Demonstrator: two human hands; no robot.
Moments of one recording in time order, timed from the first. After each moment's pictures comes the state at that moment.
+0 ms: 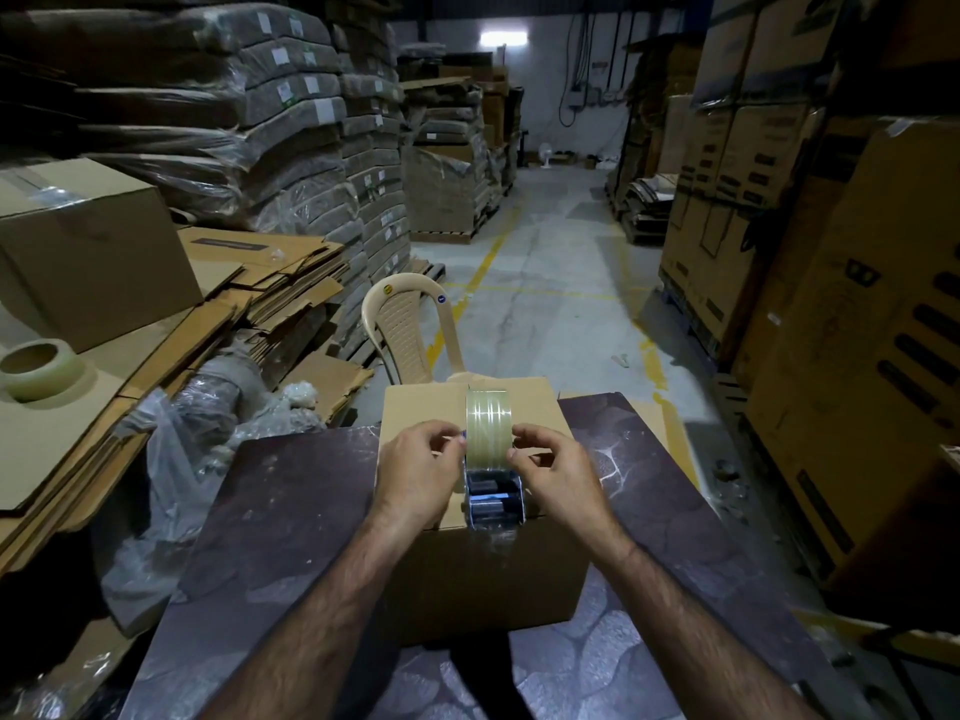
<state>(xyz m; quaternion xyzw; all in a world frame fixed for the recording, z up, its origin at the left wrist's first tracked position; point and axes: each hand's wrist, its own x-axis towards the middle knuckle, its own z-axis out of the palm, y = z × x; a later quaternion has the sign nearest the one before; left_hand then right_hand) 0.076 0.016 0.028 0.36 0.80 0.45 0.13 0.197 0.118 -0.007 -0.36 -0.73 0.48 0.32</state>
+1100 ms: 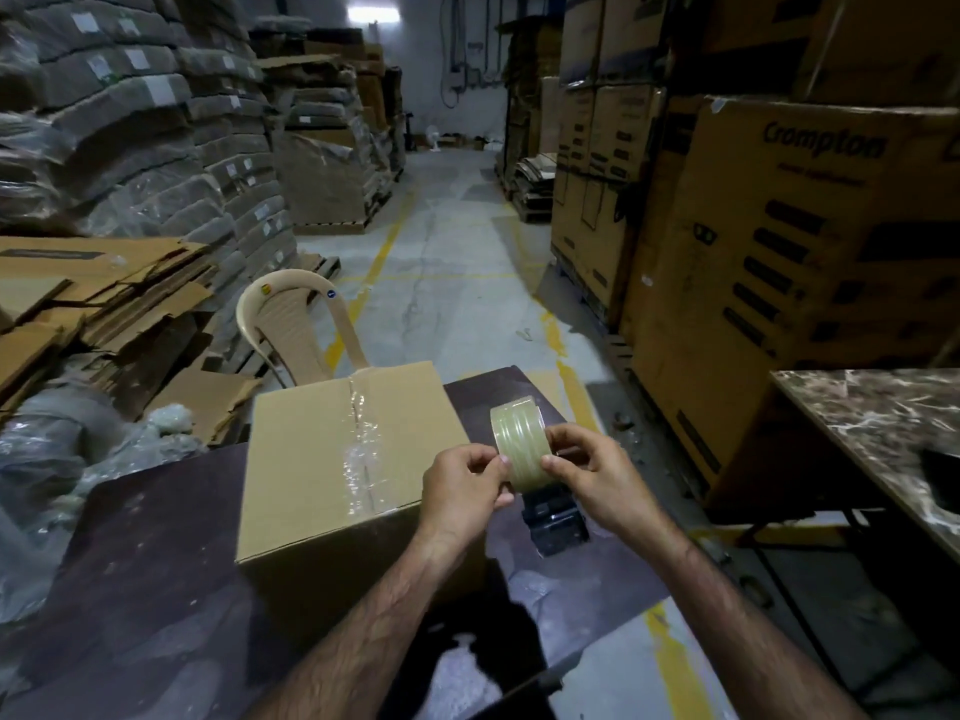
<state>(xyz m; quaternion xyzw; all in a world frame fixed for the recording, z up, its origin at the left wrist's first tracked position) 0.197 0.085 -0.018 0.38 0.66 0.55 0.34 0.343 0.153 -0.015 -0.39 -0.74 0.43 0.35</state>
